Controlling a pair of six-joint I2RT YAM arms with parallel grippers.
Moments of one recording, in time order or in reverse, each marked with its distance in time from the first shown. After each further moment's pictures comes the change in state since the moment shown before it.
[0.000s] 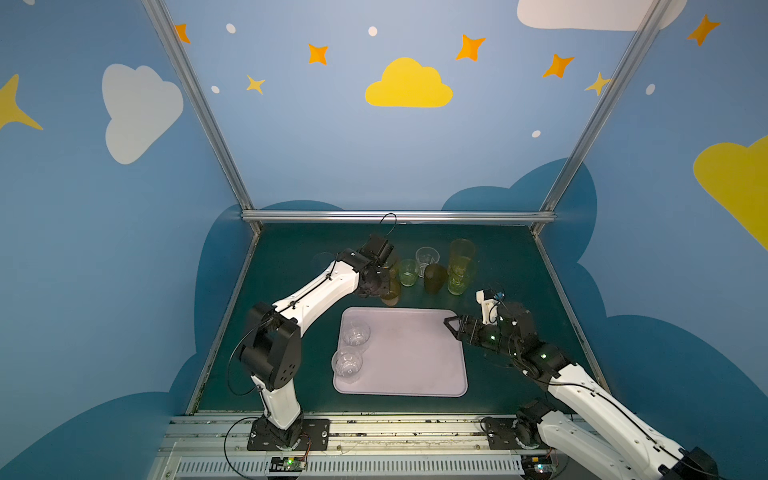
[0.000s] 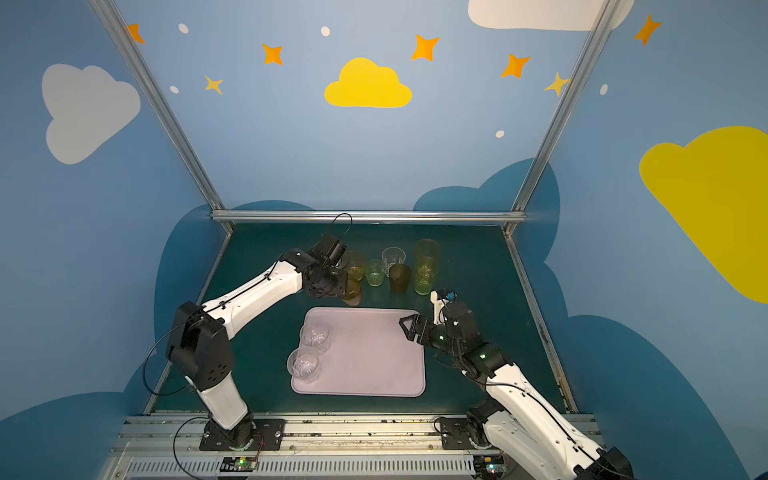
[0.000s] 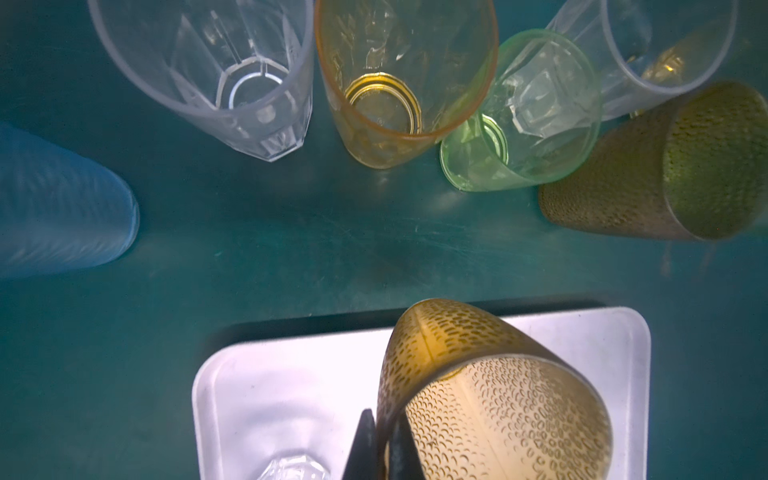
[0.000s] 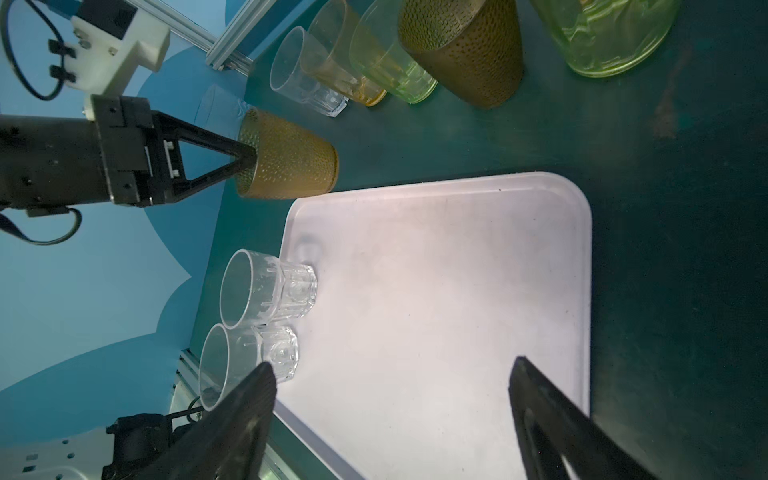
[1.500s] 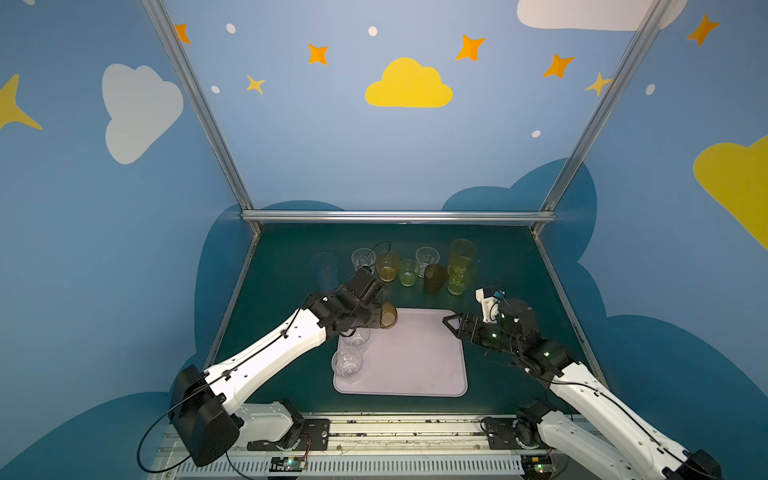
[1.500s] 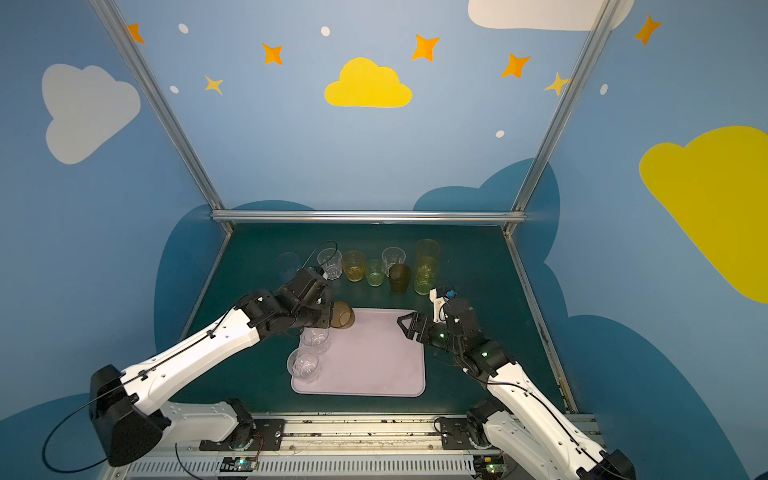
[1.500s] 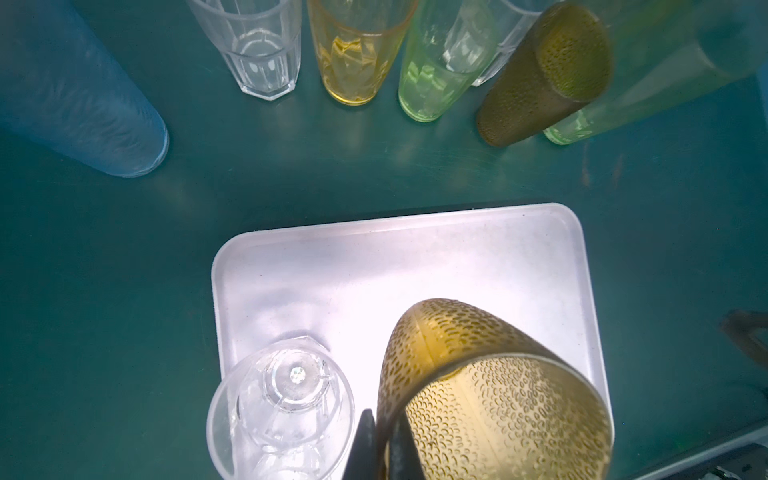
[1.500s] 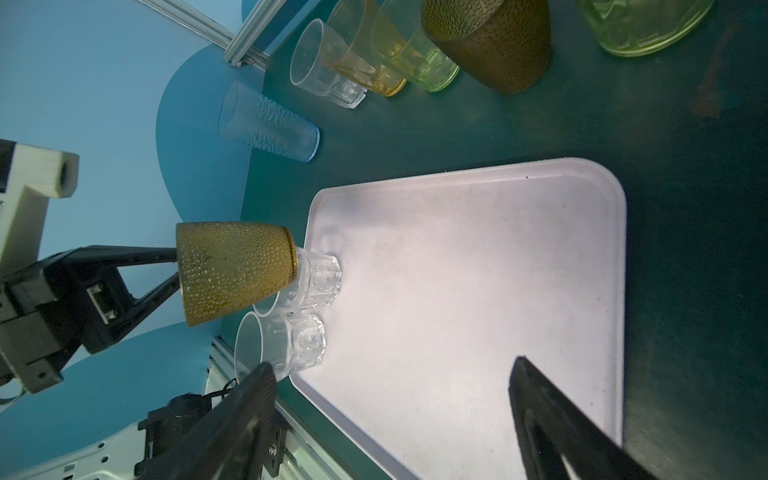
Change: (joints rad) left arm -0.190 -0.465 -0.346 0.016 -0.090 -0.093; right arm 0.000 0.000 0.045 -0.041 -0.051 0.043
